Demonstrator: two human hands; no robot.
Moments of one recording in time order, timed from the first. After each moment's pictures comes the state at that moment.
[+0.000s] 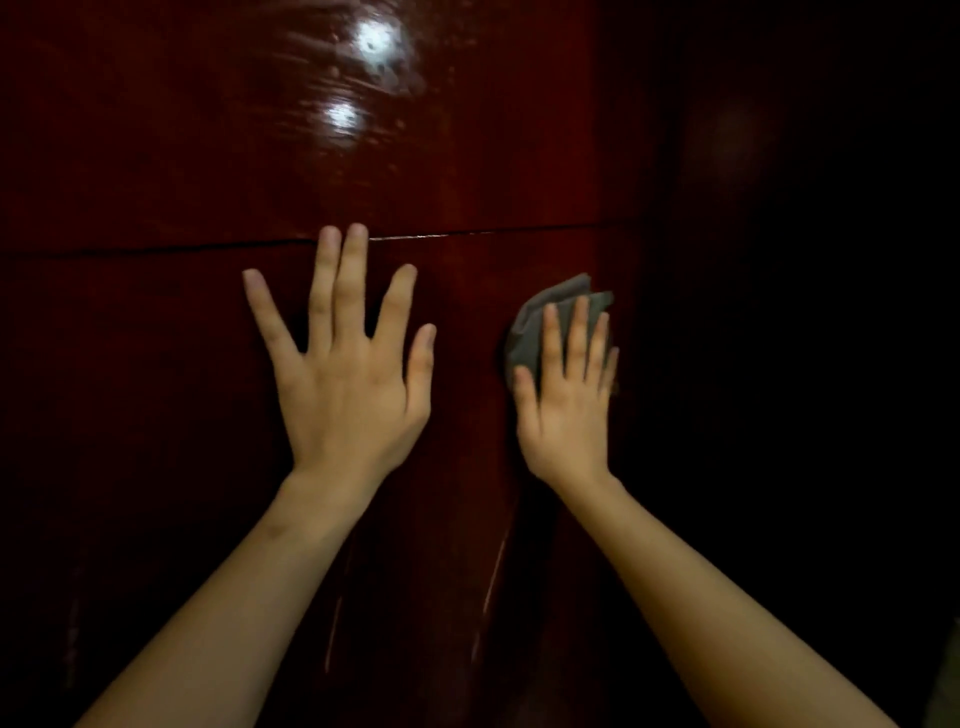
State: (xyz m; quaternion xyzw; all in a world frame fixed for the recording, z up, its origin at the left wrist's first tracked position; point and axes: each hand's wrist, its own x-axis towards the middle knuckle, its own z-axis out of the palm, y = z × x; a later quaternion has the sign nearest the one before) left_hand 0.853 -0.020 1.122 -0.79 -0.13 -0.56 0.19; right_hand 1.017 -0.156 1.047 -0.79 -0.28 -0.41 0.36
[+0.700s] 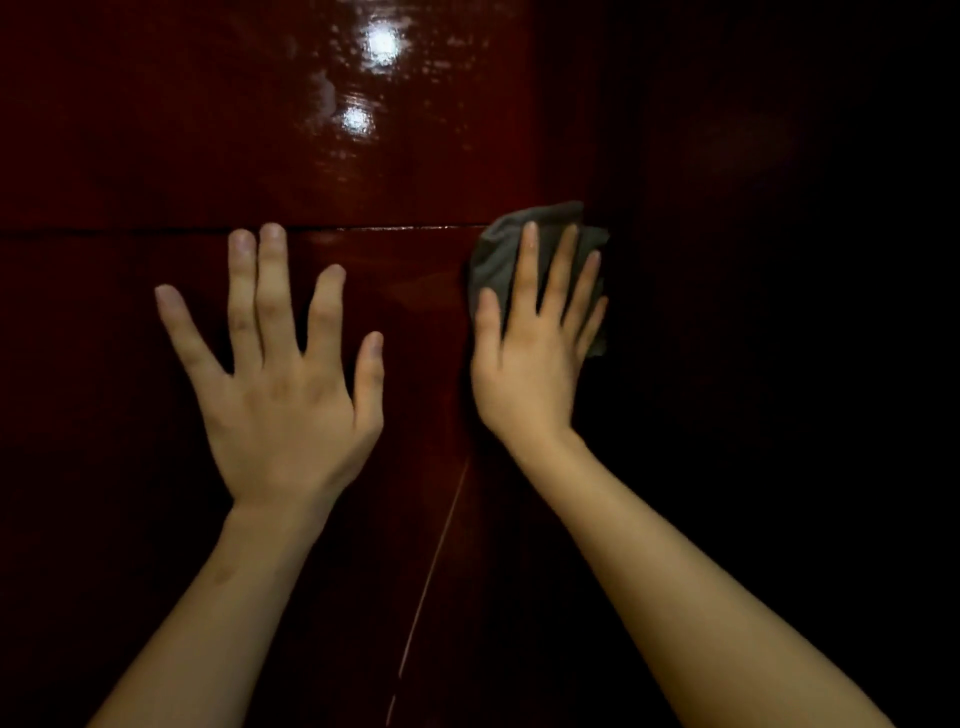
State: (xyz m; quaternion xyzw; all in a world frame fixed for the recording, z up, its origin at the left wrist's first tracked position) left_hand 0.907 -0.053 1.108 -0.75 -0.21 -0.60 0.20; right_hand 1.056 -0.165 1.111 -0.75 -0.26 -0.44 0.42
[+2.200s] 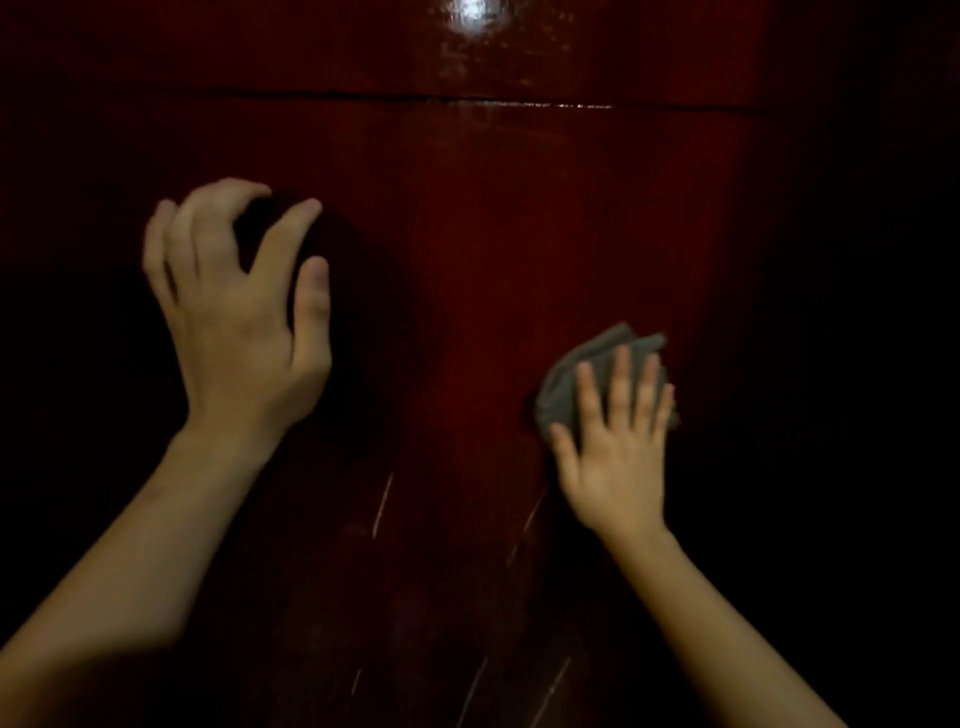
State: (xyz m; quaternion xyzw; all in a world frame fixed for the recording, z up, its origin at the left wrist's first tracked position) left_hand 0.772 0.041 1.084 -0.72 -0.18 -0.65 0.18; right_hand 1.015 -0.156 0.927 -0.78 -0.38 -0.42 0.26
